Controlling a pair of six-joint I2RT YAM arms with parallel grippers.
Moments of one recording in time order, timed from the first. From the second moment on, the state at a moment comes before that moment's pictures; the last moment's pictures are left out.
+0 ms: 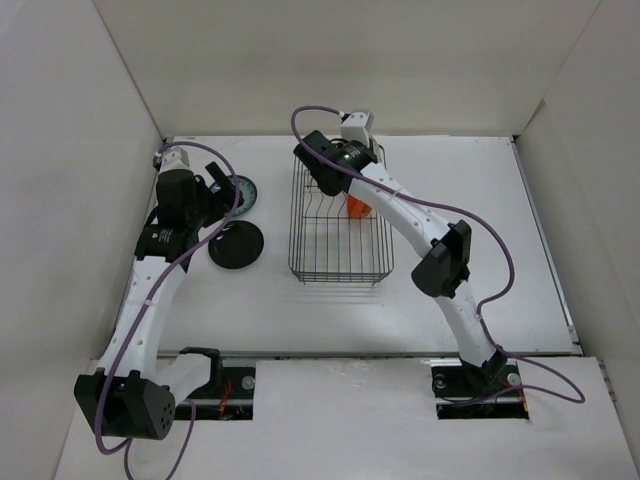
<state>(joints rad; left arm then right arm) -0.09 1.06 1.04 -0.49 -0.05 -0.57 0.78 2.27 2.46 -1.31 1.22 0.73</state>
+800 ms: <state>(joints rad) -0.08 1.06 1.04 -0.48 0.01 -0.57 0.79 2.36 2.48 -1.25 1.23 0.68</state>
